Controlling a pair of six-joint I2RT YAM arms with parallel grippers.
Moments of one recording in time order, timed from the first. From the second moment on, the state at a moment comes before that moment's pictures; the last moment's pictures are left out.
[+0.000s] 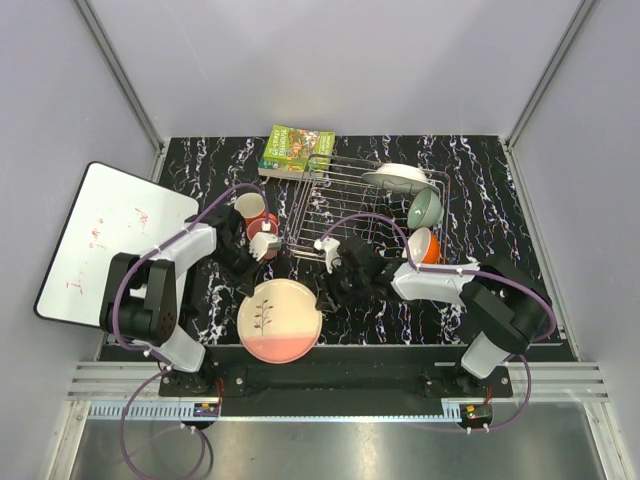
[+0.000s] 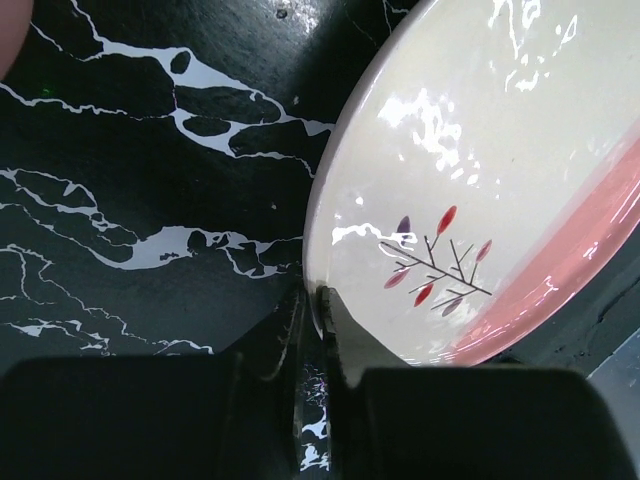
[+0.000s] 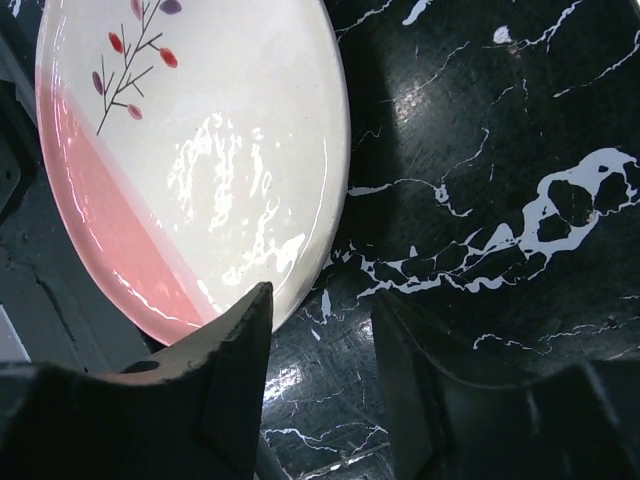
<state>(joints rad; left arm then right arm) -0.18 1.58 0.92 -0.88 0.47 0.65 0.87 1.63 0.80 0.04 -0.36 0.26</state>
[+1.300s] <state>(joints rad) -0.27 1.52 0.95 -0.84 0.47 0.63 0.79 1.78 0.82 0.30 -0.62 0.30</state>
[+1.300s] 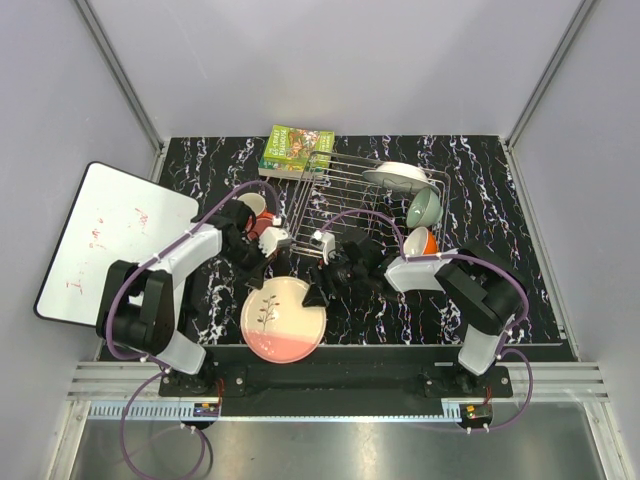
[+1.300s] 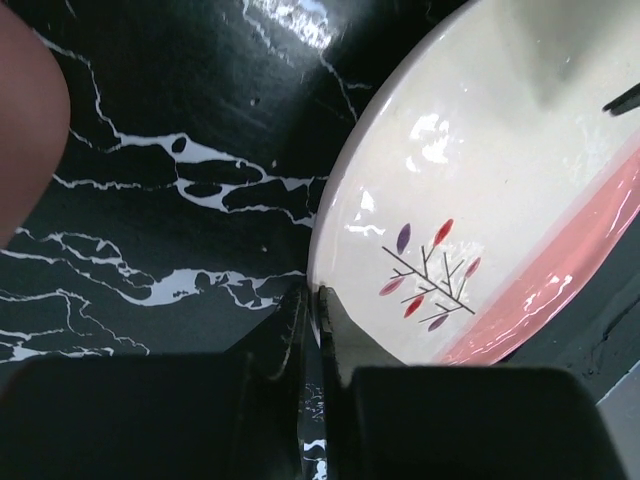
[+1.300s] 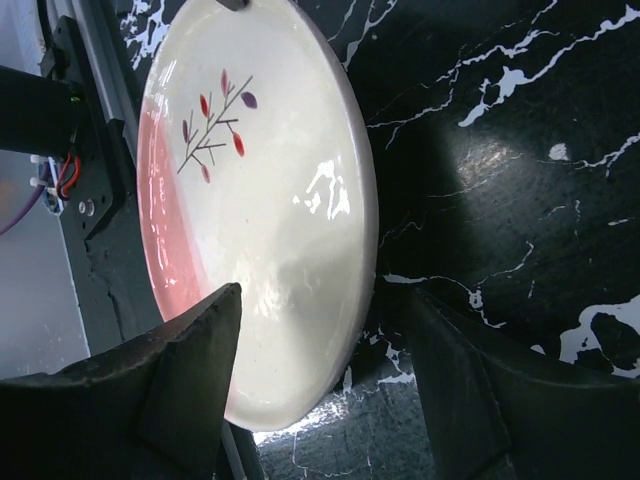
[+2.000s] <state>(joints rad) -0.35 1.50 1.00 -0.86 0.43 0.60 0.77 1.81 0.82 0.37 -0.72 0.33</state>
